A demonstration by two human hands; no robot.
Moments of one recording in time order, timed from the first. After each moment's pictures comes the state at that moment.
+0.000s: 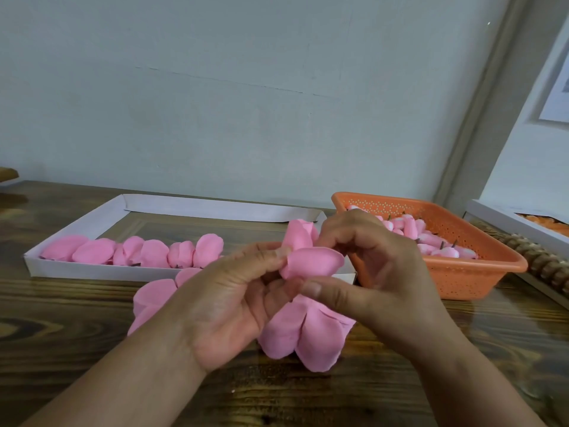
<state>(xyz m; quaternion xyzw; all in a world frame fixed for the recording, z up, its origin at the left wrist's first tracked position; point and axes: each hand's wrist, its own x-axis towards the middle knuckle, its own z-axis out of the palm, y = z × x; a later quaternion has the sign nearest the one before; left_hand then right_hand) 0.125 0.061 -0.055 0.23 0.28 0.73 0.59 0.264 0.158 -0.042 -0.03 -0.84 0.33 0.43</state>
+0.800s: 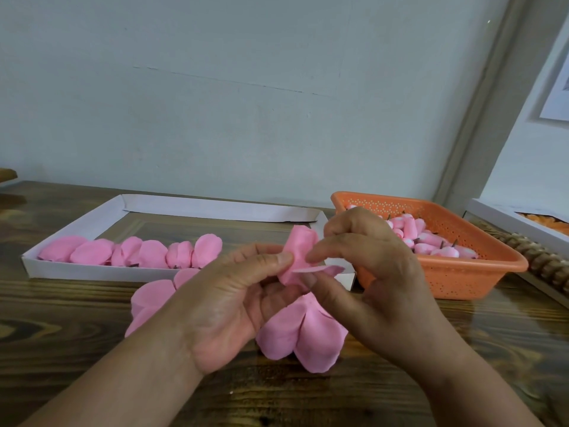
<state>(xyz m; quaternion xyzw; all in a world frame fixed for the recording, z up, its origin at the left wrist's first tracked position) 0.126 0.059 -0.056 0.28 0.33 0.71 0.55 0.263 0.159 -0.043 -0.02 -0.88 0.10 0.47</state>
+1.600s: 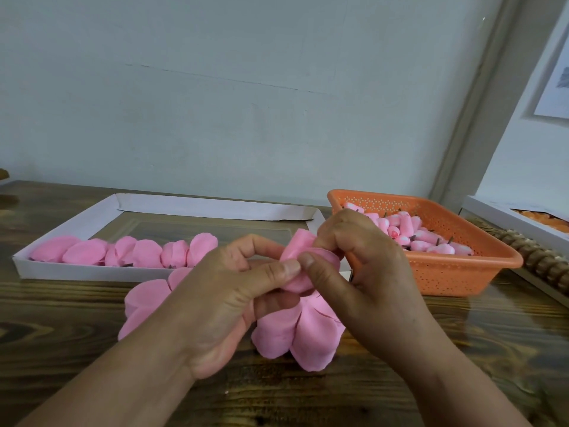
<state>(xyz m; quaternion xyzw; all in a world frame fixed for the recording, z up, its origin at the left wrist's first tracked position) 0.134 0.056 -0.054 0.34 0.42 0.70 0.46 0.258 0.153 -0.044 -0.07 -0.86 0.18 0.47</state>
